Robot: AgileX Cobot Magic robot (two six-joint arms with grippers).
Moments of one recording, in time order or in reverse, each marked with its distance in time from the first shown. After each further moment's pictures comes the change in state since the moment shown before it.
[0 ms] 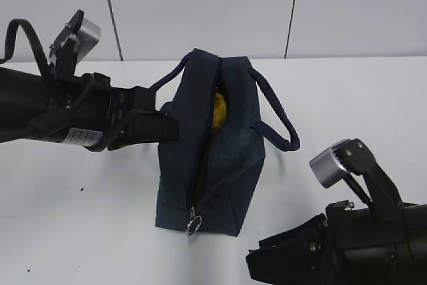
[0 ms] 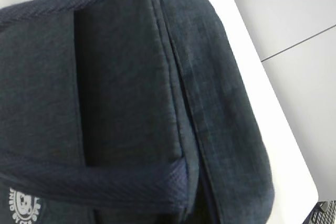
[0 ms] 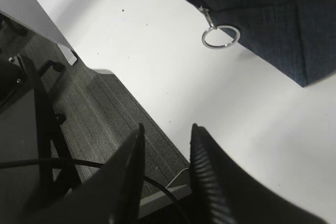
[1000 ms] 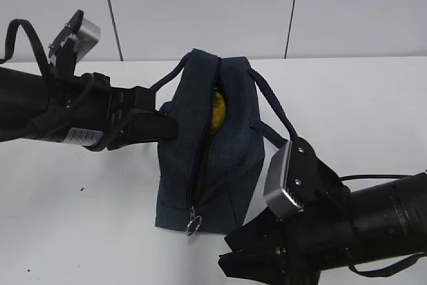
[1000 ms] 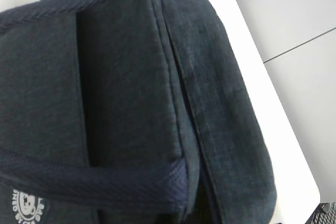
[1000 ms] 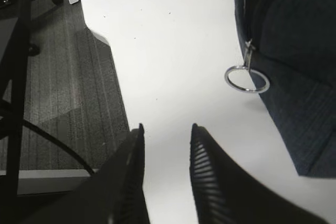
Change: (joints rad) left arm 0.000 0.000 0.000 0.001 -0.004 0.000; right arm 0.000 0.237 -0.125 0.006 0.095 -0.545
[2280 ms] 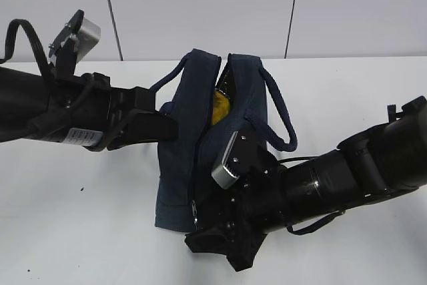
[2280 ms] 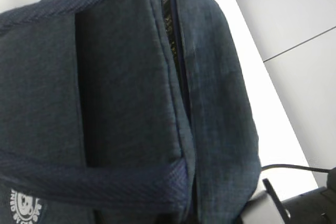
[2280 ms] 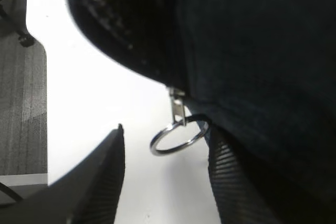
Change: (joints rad) left arm 0.000 0.000 -0.001 0.005 0.002 0.000; right arm 0.000 0.336 -0.275 0.001 0.016 -0.037
